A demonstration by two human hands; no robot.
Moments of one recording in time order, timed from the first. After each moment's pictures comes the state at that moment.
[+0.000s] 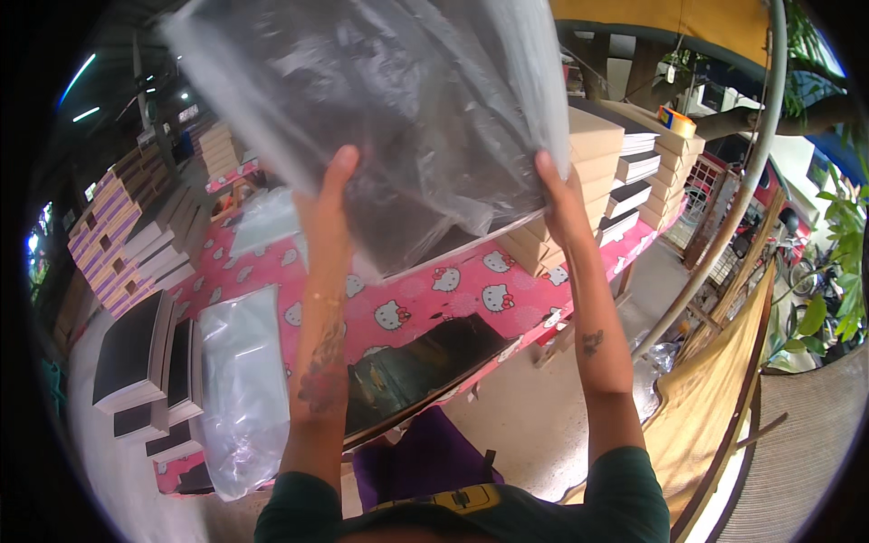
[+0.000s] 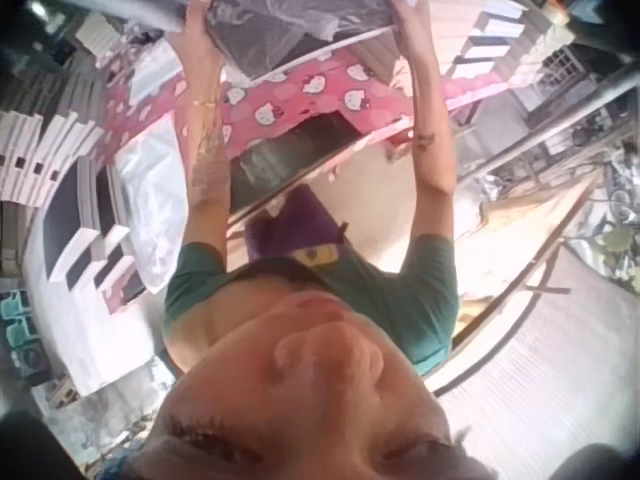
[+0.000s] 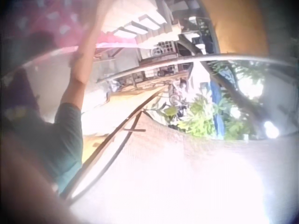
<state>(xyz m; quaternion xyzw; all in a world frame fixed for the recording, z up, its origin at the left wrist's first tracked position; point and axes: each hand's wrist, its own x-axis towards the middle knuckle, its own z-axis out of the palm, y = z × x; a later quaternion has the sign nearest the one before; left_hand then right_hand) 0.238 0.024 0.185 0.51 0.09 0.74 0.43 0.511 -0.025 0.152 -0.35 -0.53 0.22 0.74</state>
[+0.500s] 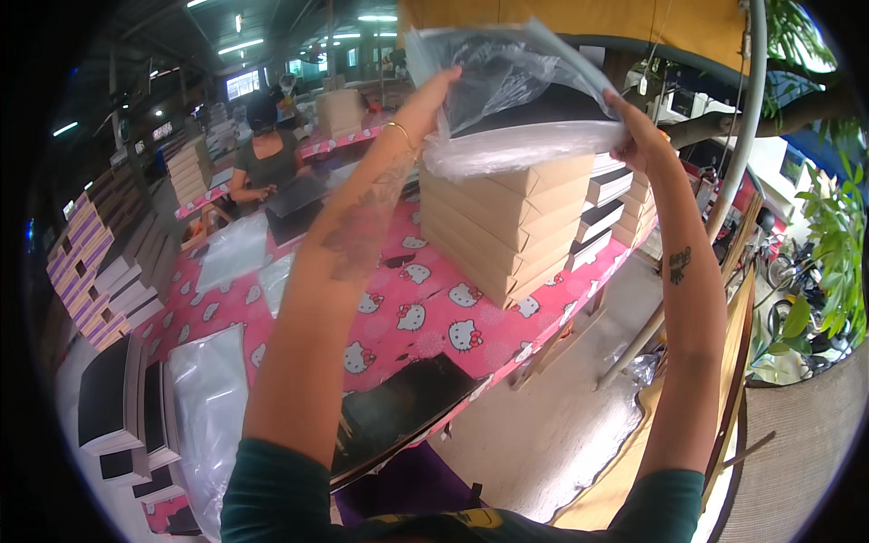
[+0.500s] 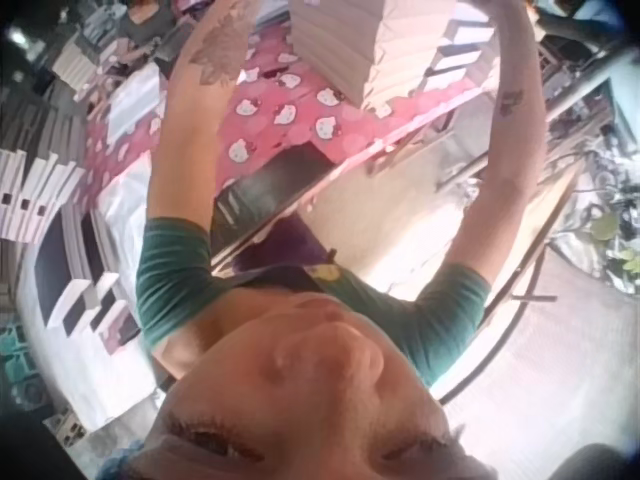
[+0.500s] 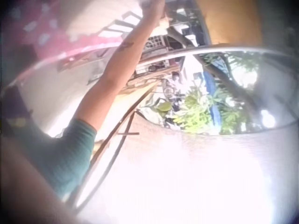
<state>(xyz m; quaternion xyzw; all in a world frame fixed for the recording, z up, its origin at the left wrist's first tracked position) 0.451 0.146 0.291 0.67 0.19 0.43 0.57 0.703 -0.033 0.298 -0.64 -0.39 0.20 0.63</state>
